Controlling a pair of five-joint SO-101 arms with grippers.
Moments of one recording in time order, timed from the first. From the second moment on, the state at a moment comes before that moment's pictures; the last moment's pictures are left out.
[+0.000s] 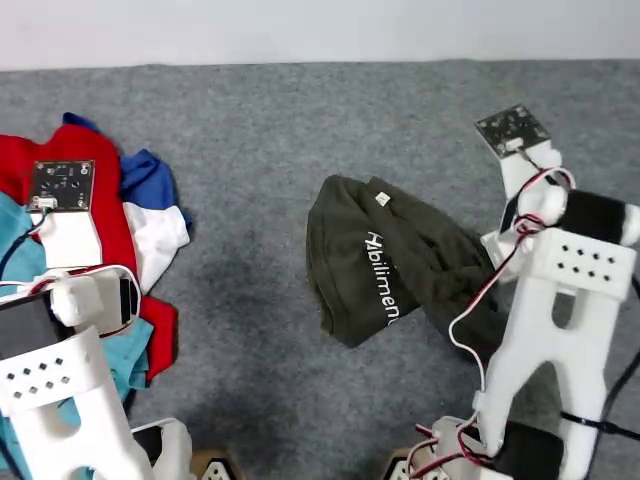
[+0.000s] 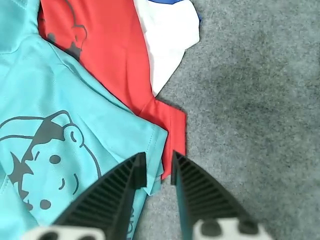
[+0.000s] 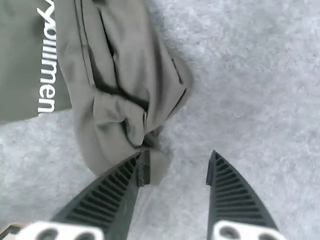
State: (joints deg) left arm -22.2 -43.7 24.3 99.1 -5.8; right arm 14.2 -17.8 6.9 90.6 37.1
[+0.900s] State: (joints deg) left arm -22.2 -43.7 24.3 99.1 -5.8; right arm 18.2 14.2 18.9 77.1 35.2
